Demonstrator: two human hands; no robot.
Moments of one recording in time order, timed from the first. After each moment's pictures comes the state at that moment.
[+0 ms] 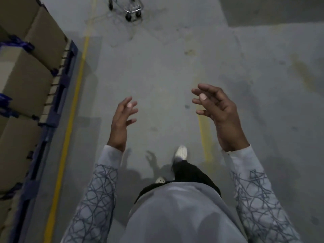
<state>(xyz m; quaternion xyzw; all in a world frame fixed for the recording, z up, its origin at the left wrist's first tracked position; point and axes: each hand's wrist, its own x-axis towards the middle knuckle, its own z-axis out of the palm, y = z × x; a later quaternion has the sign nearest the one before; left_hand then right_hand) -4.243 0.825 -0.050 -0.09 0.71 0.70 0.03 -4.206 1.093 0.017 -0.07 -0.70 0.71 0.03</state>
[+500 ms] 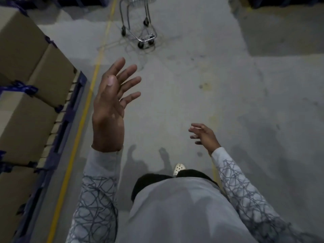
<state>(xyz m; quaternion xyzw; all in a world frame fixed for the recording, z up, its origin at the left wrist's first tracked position) -4.699 0.872 0.069 0.05 0.66 0.75 -0.06 -4.708 1.135 -0.149 -0.22 -0.71 0.64 -0.18</state>
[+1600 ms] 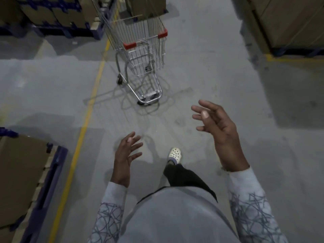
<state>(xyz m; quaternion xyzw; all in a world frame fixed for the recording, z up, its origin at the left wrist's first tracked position) -5.644 0.778 -0.117 -0.20 0.63 0.75 0.05 -5.672 1.036 -0.007 -0.01 -0.72 0.69 0.02</state>
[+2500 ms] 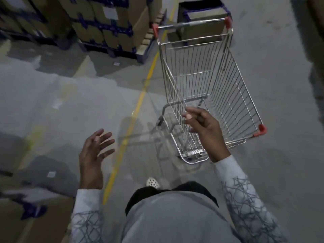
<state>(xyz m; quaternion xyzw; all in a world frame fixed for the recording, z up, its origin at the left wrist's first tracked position) -6.199 0.343 -0.062 -0.27 0.63 0.72 -0.16 -6.318 0.635 -0.031 0.02 -0.70 0.71 -0.09</state>
